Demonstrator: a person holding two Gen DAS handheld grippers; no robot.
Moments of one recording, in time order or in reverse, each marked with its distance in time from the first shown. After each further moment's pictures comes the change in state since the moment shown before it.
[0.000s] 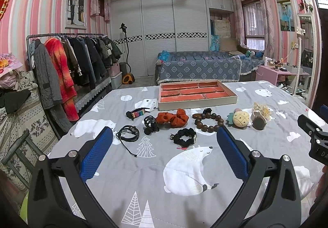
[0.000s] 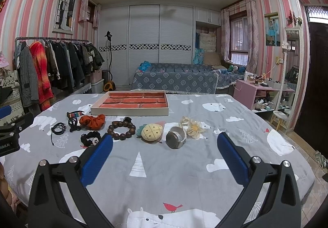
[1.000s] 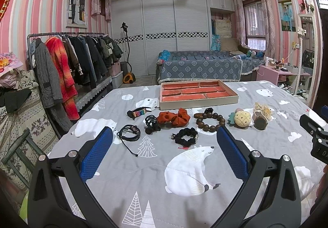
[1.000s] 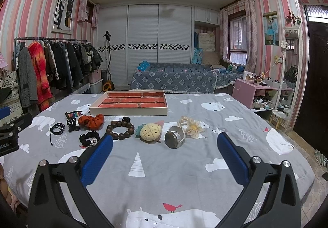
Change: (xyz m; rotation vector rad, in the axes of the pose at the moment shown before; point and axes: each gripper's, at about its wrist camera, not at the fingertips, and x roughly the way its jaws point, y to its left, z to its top) left arm 0.004 0.002 -0.001 -0.002 0.001 0.000; right arm 0.000 -0.002 -0.001 0.004 0.004 -0.006
